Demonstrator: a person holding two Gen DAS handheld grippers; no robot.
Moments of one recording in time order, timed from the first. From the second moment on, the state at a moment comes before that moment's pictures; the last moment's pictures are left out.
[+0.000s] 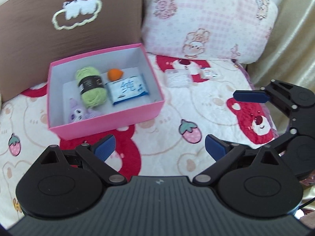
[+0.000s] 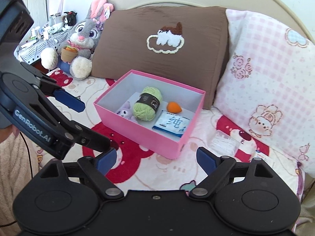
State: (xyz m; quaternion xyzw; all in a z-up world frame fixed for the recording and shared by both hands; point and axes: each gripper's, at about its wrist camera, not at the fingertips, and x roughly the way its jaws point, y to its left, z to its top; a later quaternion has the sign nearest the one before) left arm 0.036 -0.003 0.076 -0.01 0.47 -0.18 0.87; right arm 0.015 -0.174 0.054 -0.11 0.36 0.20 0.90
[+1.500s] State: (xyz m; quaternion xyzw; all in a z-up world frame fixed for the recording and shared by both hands) left arm 0.219 -0.157 -0.002 -0.03 0.48 -0.25 0.84; right arm 0.105 -0.290 -0.046 0.03 0.30 0.09 0.95
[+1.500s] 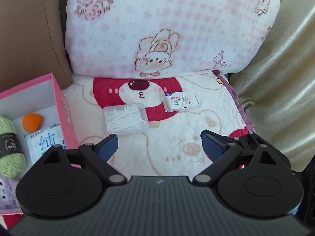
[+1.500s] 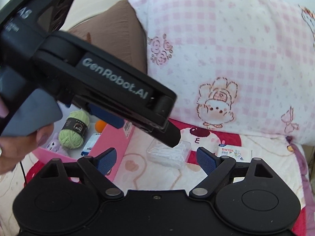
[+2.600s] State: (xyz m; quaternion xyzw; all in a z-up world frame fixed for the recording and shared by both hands) left arm 0.322 -0.160 -0.099 -0.07 0.54 -0.16 0.83; right arm 0.190 -0.309 -0.139 0.07 0.37 0.10 0.92
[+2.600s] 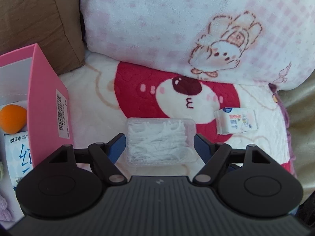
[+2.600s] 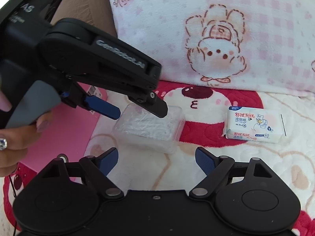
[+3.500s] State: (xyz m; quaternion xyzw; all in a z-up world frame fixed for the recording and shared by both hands) left arm 0.265 -0.190 -0.125 -0.13 0.61 -0.24 0.74; right arm 0.131 -0.340 -0.147 0.08 0.38 0.08 0.92
